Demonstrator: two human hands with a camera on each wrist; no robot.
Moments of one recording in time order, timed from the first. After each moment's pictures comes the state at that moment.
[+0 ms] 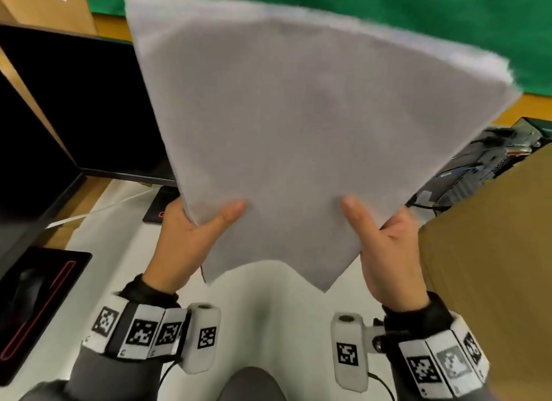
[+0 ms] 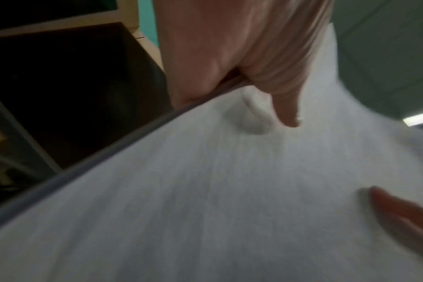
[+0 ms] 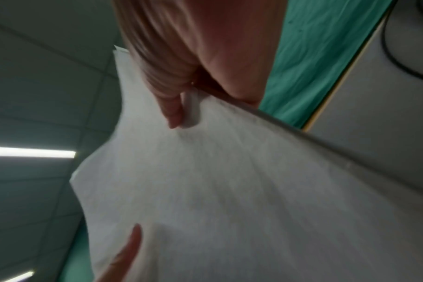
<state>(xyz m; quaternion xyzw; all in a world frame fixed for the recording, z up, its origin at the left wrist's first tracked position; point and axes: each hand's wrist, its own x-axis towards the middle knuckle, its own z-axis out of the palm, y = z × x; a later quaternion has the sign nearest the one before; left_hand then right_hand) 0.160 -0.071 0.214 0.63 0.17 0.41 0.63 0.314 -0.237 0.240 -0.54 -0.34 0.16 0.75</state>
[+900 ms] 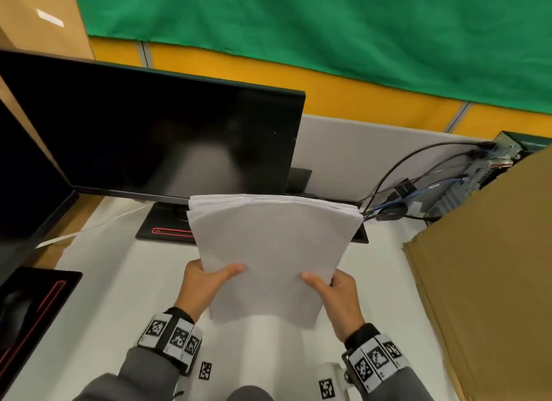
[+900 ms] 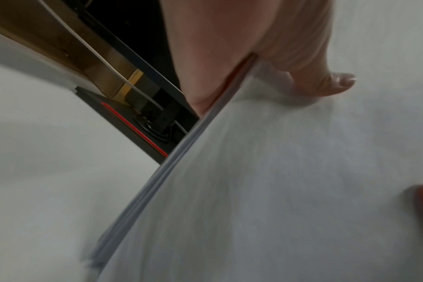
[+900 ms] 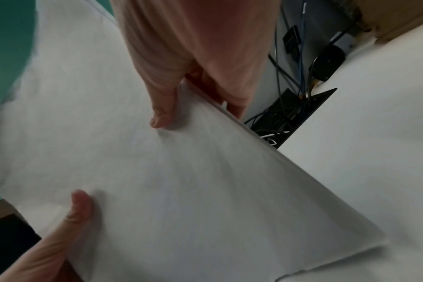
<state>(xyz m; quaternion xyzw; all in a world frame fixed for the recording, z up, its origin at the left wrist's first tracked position) 0.182 -0.059 0.100 0.56 0.38 0.31 0.67 0.331 -0.233 0.111 -0.71 -0.16 0.25 0.64</state>
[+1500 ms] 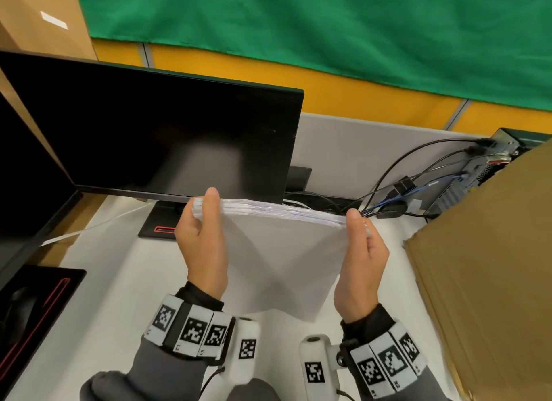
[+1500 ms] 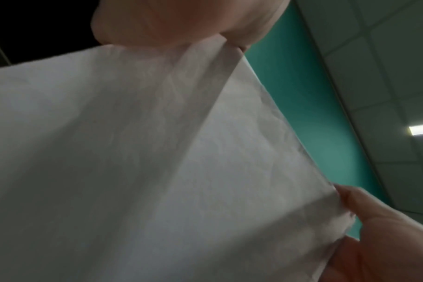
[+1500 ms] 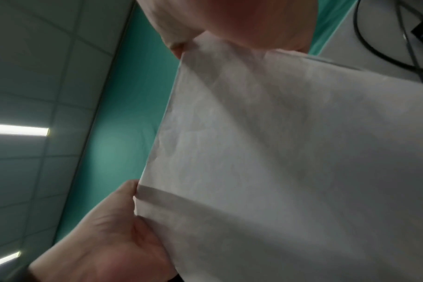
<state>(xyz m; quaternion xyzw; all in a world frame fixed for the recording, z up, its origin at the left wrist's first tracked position) 0.204 -0.091 0.213 0.45 0.34 0.54 0.63 0.308 -0.218 0.206 -0.60 -0.15 0.05 0.79</state>
